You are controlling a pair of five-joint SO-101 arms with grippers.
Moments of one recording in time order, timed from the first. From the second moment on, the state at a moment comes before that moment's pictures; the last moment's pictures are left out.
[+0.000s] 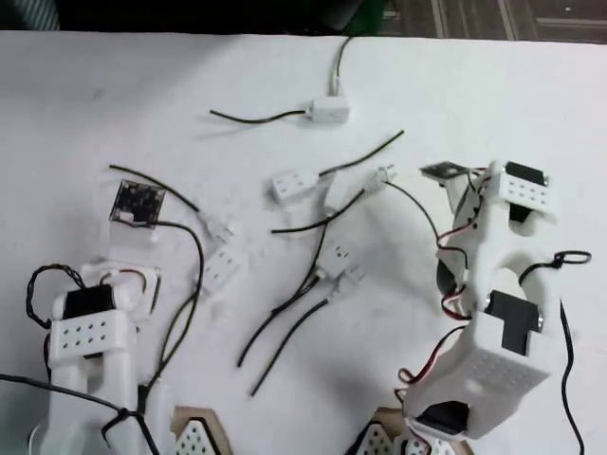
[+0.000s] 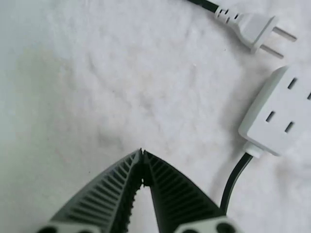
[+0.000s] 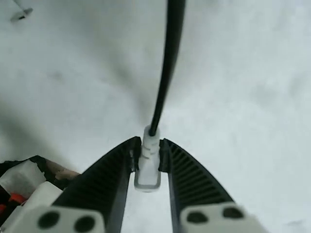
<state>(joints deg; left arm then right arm) -18.3 -48.6 70.9 51.6 -23.4 18.1 14.5 9.9 90.5 48.2</state>
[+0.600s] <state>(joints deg) -18.3 -48.6 71.4 51.5 -23.4 14.6 29.6 4.7 91.2 48.2</state>
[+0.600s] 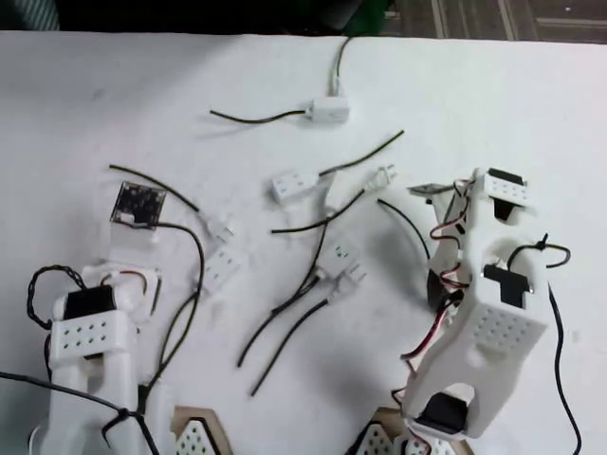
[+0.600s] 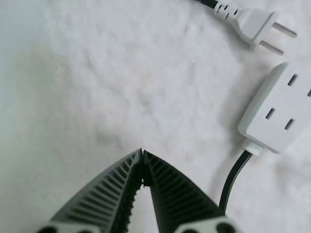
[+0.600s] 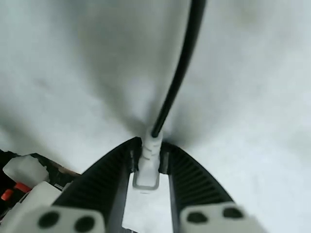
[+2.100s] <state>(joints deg) -31.1 -48.6 71.3 46.2 -17.3 -42.3 -49.1 64.7 27.7 6.2</state>
